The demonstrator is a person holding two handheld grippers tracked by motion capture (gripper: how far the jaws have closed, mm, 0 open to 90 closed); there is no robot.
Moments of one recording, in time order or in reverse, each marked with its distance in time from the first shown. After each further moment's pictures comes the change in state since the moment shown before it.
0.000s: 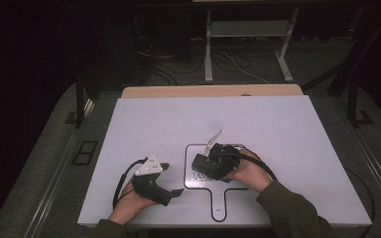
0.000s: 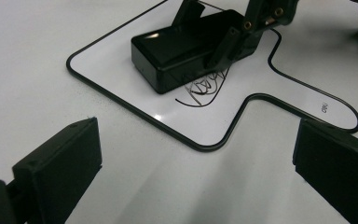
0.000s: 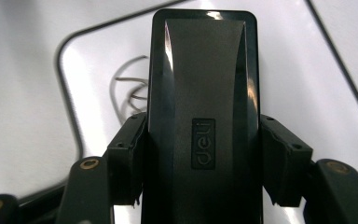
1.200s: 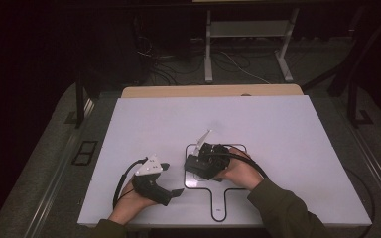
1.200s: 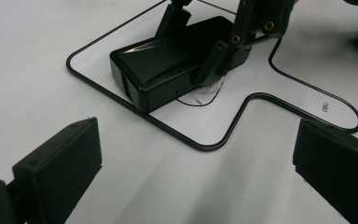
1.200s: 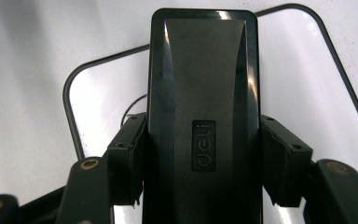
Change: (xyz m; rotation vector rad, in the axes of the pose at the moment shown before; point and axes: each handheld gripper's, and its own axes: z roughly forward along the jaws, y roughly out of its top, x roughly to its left) left arm 0.000 0.000 0.000 0.000 0.000 -0.003; right arm 0.013 0.026 0.011 0.026 0.006 -0.048
